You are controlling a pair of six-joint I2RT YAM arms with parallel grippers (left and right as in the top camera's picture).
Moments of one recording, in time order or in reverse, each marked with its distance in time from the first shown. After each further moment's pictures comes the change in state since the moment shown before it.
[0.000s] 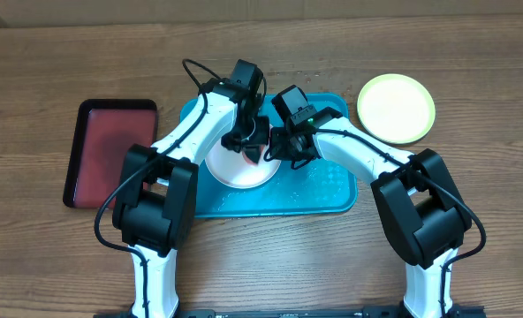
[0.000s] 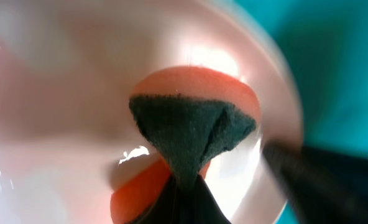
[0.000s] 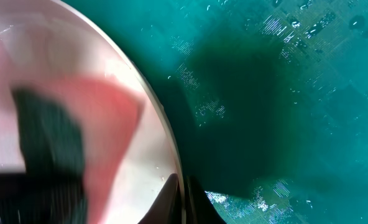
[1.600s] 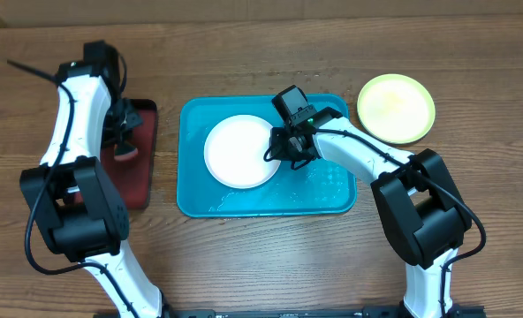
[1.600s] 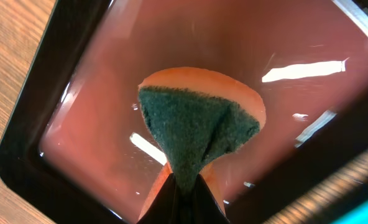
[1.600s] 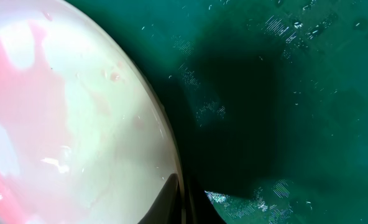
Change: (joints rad) left arm 0.560 -0.076 0.099 -0.232 -0.442 -0.124; right arm 0.000 0.000 0.000 -0.002 -0.003 0.000
